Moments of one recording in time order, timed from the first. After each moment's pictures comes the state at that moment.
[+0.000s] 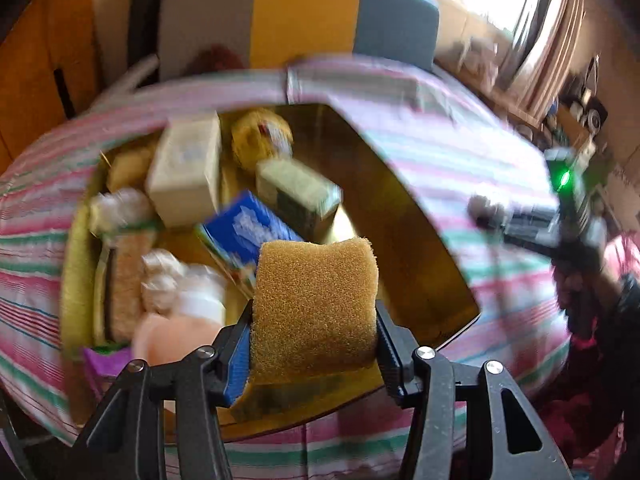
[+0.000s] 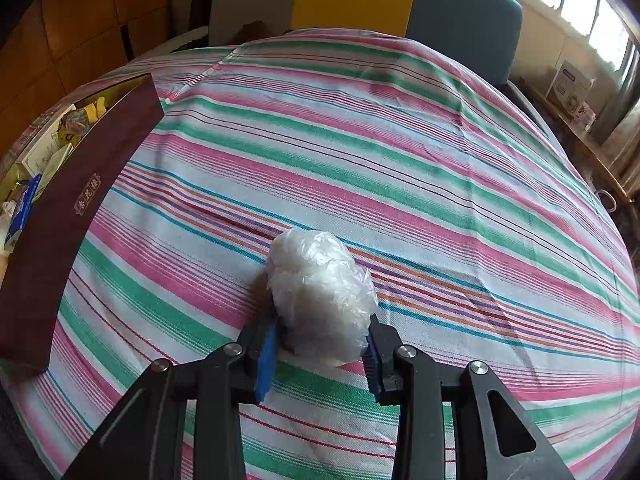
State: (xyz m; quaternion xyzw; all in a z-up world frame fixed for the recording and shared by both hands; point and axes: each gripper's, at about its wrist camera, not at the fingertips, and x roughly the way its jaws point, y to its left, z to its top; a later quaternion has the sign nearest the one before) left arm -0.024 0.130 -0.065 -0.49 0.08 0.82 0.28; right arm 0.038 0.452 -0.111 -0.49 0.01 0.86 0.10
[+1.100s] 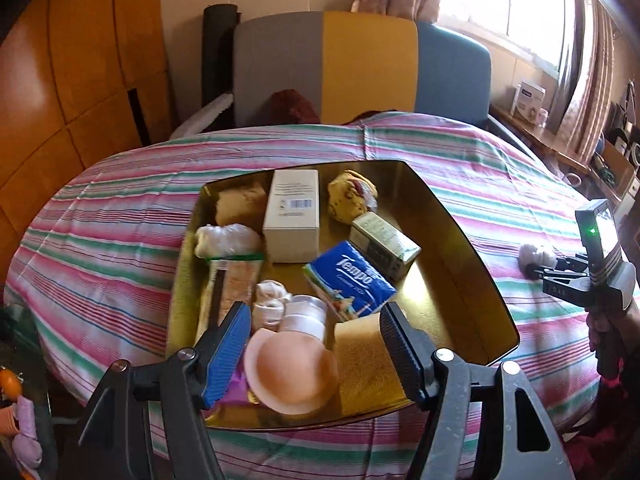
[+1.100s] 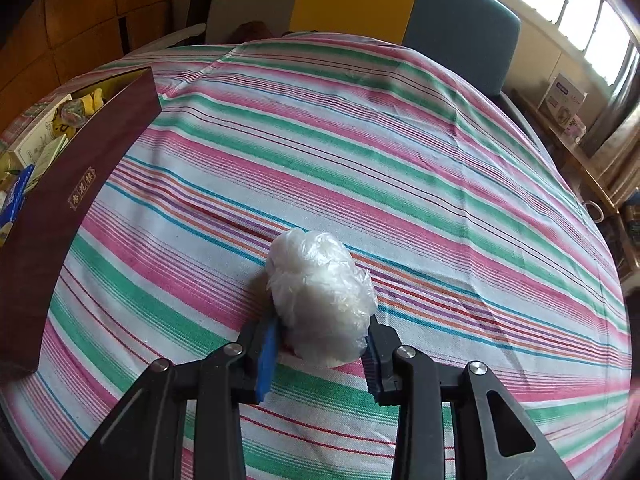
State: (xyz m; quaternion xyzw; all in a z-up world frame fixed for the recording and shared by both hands) left arm -0.014 0.081 -0.018 -0.40 0.07 0.90 0.17; right arm 0.037 0.441 -0.109 -0.49 -0.01 0.86 0.12
